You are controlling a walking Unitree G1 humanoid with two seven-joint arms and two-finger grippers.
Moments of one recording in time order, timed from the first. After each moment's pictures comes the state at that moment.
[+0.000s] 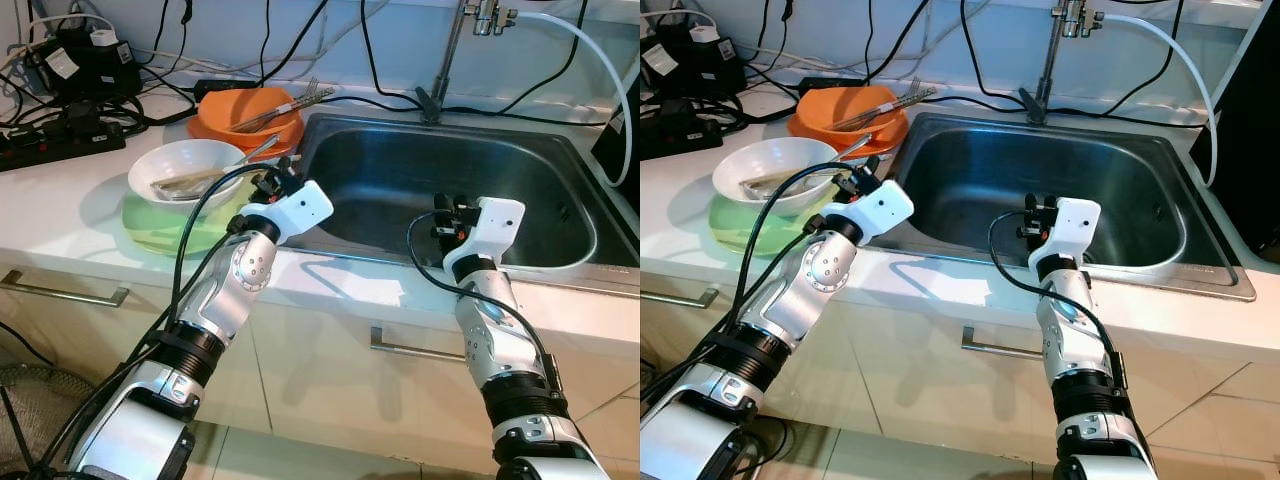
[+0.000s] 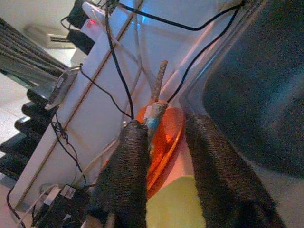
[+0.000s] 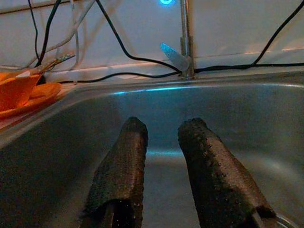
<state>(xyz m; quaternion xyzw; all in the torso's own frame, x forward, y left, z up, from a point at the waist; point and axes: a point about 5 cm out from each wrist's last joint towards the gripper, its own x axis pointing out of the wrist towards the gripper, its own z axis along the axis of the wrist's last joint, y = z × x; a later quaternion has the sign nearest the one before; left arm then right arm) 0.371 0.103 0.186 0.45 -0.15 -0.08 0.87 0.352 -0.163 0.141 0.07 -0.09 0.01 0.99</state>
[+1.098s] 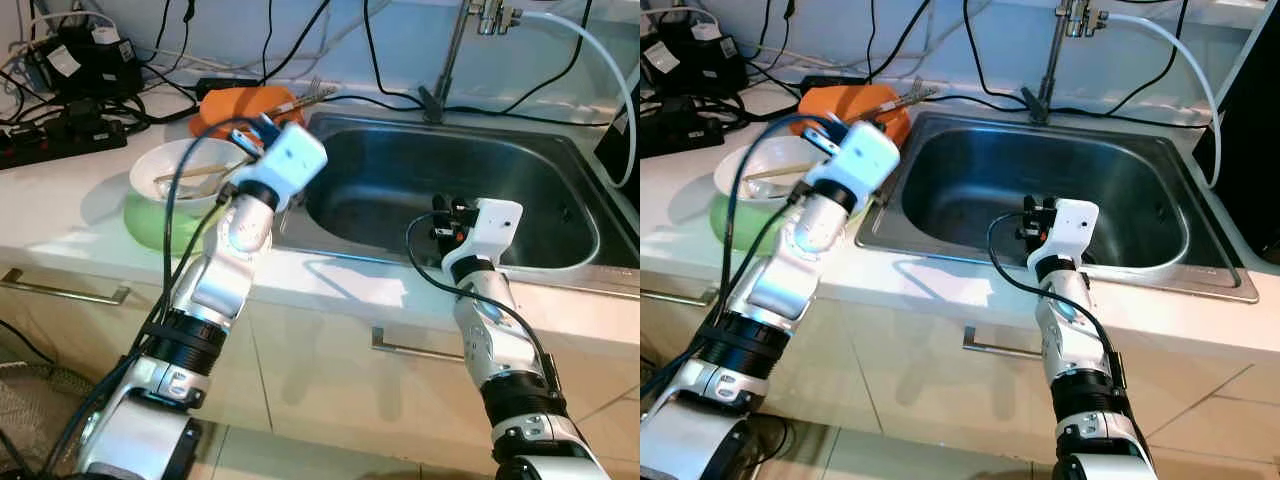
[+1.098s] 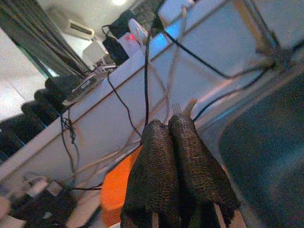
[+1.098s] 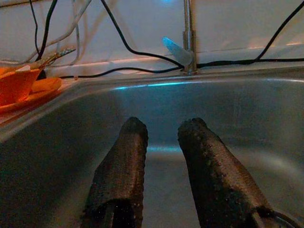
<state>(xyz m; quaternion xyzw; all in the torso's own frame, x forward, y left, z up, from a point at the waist) 0.364 0.100 0.247 0.30 -0.19 -0.07 0.93 0.353 -0.162 0.139 0.07 -0.08 0.01 0.99</state>
